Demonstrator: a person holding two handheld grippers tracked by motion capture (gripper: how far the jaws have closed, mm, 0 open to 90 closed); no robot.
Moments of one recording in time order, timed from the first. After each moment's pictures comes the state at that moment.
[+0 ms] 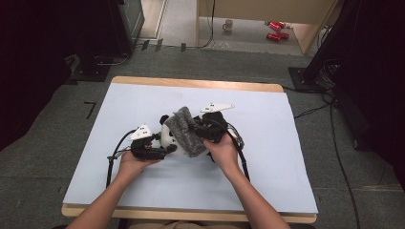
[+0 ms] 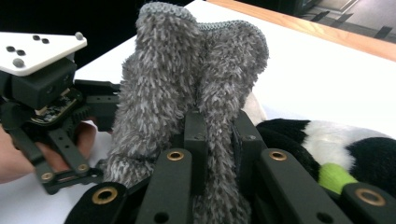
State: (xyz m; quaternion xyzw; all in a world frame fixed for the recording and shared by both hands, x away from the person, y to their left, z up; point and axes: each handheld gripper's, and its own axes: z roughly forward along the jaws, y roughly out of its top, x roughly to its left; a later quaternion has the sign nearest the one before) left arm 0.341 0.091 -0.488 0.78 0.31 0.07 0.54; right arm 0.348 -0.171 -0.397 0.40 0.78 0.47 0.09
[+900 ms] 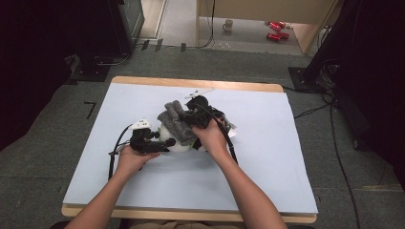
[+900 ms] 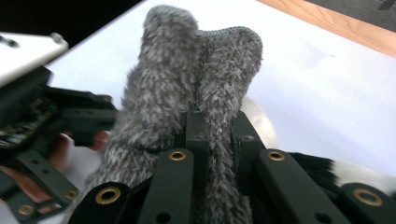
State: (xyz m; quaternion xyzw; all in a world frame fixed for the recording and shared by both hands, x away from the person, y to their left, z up) left arm 0.356 0.092 -0.476 0.78 0.37 0.02 0.50; right arm 0.394 -0.135 -0.386 0.41 0.82 0.40 0.08
